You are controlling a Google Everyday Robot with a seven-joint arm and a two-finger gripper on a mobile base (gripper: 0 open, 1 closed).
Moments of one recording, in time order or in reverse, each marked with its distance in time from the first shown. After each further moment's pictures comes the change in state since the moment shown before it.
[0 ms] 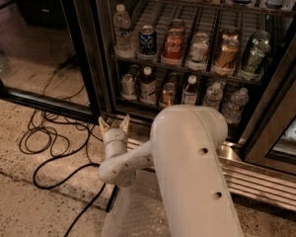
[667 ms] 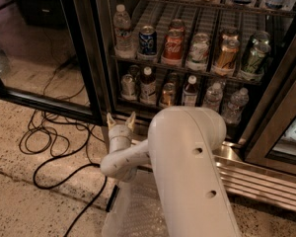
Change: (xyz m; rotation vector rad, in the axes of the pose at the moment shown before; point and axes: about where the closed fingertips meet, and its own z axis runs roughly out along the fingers) arm 0.005 -0.031 0.021 0.094 0.002 -0.037
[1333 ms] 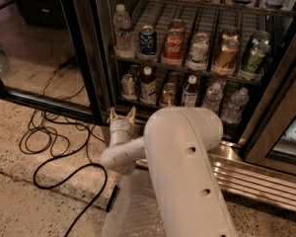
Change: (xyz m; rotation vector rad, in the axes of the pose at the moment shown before) arm -0.005 -0.009 0.026 0.046 -0.014 -0.003
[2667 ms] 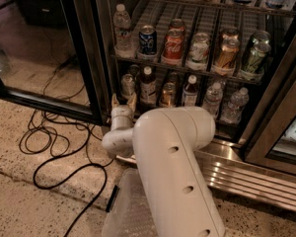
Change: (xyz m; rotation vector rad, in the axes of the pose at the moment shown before) arm -0.027 -0.001 0.063 0.020 -0.065 -0.057
